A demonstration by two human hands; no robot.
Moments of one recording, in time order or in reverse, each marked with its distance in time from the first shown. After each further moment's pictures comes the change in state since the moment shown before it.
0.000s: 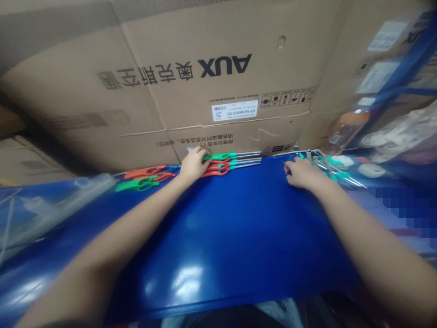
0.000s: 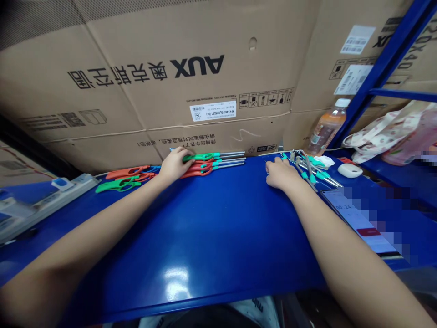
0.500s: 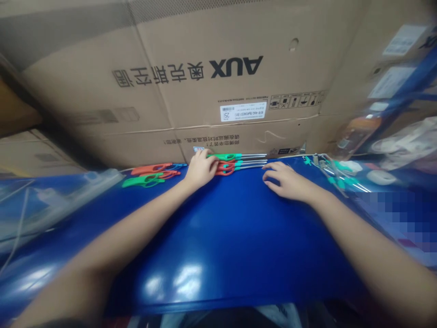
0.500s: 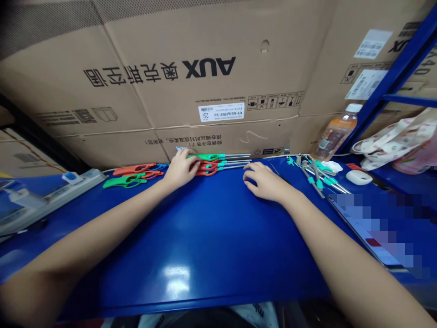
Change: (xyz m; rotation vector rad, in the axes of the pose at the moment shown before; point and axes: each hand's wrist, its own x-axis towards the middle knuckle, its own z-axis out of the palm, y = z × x) left_hand -0.020 0.013 -0.003 0.078 0.035 0.113; right_hand -0.007 -0.034 0.011 0.191 0.258 -0.675
